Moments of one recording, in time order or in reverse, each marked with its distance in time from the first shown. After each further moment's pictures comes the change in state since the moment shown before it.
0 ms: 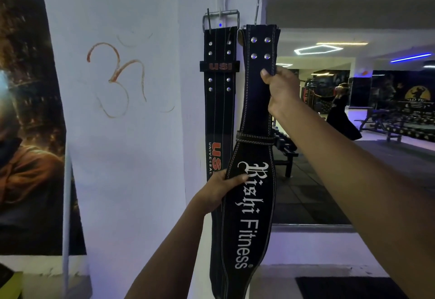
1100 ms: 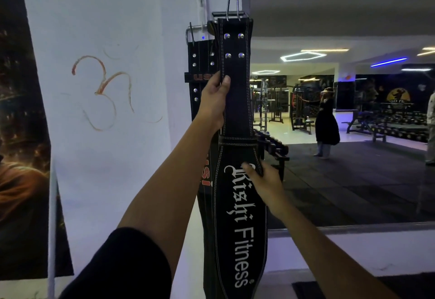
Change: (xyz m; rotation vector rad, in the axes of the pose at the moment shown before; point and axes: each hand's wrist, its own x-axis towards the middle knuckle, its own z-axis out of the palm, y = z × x) left_hand 0.040 0.184 0.035 -0.193 0.263 0.549; right_hand -0.087 0.118 -0.088 -0.381 -0.221 -0.047
